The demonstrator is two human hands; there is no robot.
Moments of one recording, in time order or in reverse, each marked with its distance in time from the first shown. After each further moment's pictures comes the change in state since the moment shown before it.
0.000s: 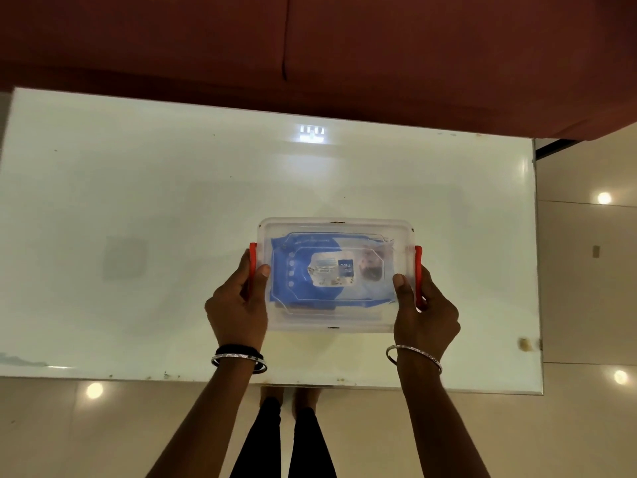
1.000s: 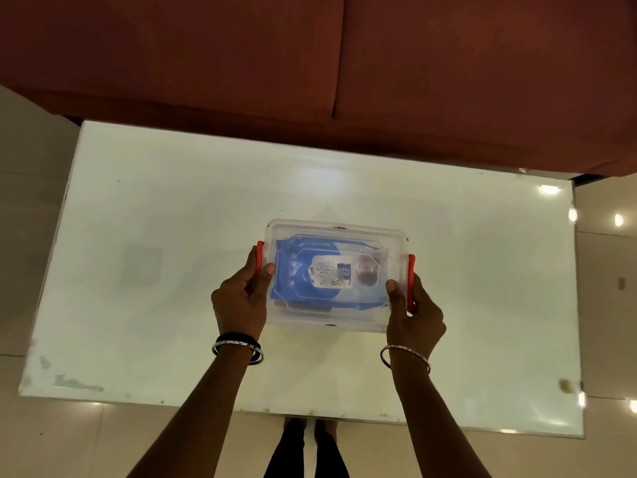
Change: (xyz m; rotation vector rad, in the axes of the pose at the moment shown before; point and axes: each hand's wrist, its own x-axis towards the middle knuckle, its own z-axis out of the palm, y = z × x) left_hand 0.095 -0.043 -0.043 -0.027 -0.055 0.011; right_hand -0.020 -0.042 0.090 -0.048 -0.071 -0.016
